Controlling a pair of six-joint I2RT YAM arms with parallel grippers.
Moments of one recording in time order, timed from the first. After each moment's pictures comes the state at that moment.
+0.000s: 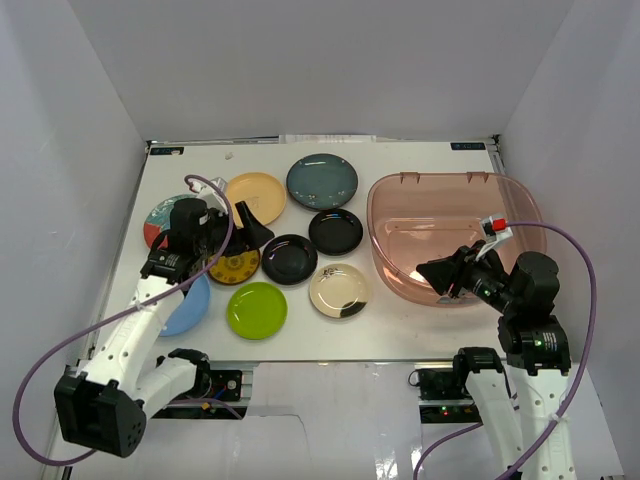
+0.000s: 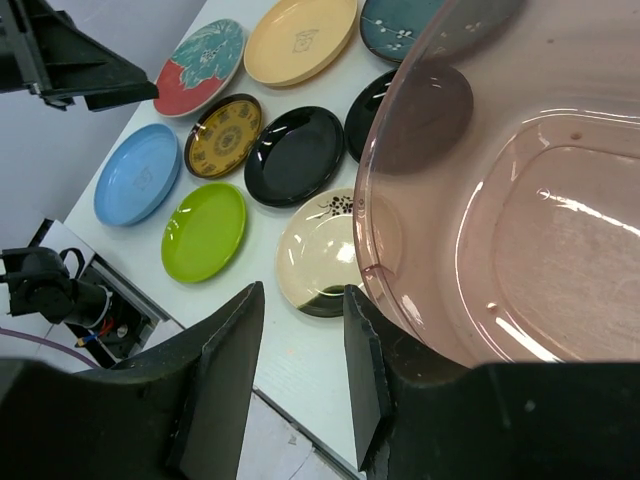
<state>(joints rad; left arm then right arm) -0.25 0.96 0.83 -0.37 0.33 -0.53 0.04 0.43 0.75 -0.62 -0.69 0.30</state>
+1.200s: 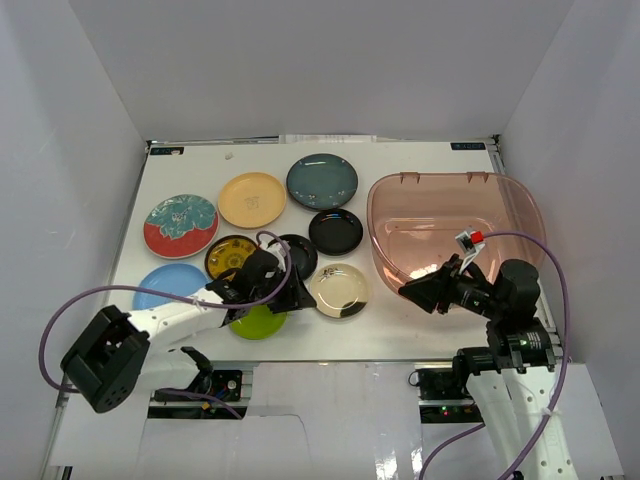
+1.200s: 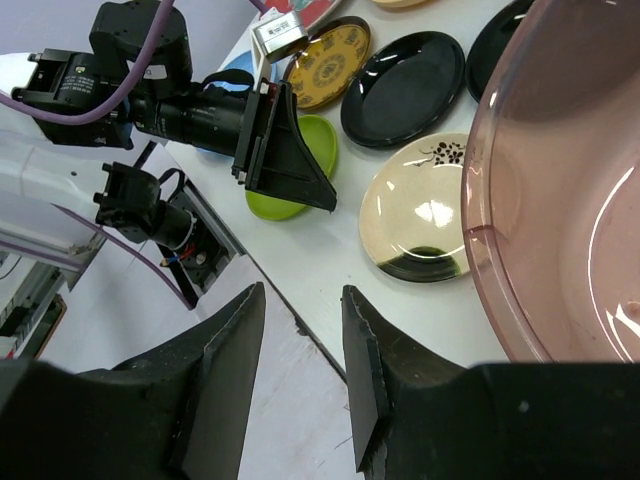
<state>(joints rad) -0.71 1.19 0.48 -0.03 0.23 -0.84 0.11 0.37 0.58 -0.49 -0.91 0.39</state>
